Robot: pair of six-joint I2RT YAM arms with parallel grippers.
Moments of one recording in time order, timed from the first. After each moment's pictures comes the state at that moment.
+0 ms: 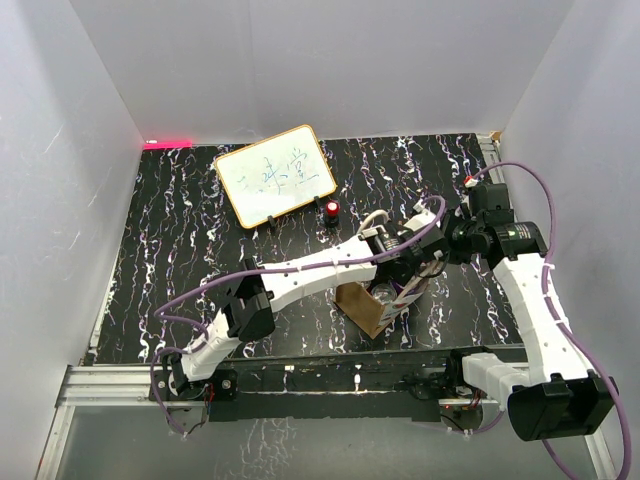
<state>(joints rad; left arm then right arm) -1.23 2.24 2.22 -1.09 -0.54 -0.42 0.08 1.06 1.11 -0.99 -0.25 0.43</state>
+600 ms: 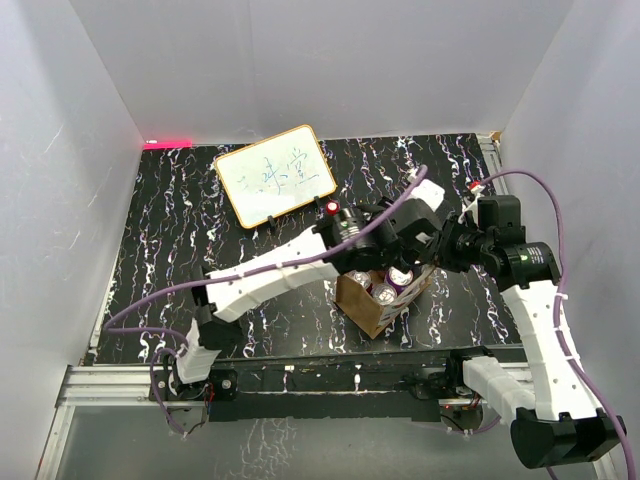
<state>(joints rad) -1.27 2.05 2.33 -1.14 -0.53 -0.37 0.09 0.91 1.09 -1.00 -0.35 0.49</state>
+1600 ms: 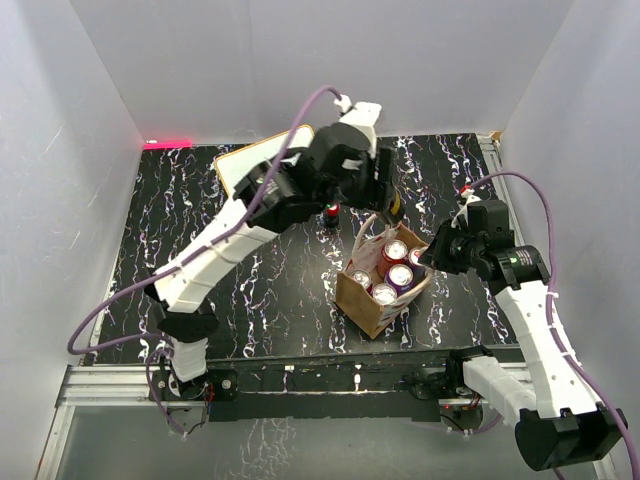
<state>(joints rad) -1.08 1.89 2.47 -1.09 -0.31 -0.47 0.13 0.89 1.00 -0.92 -0.24 0.41</state>
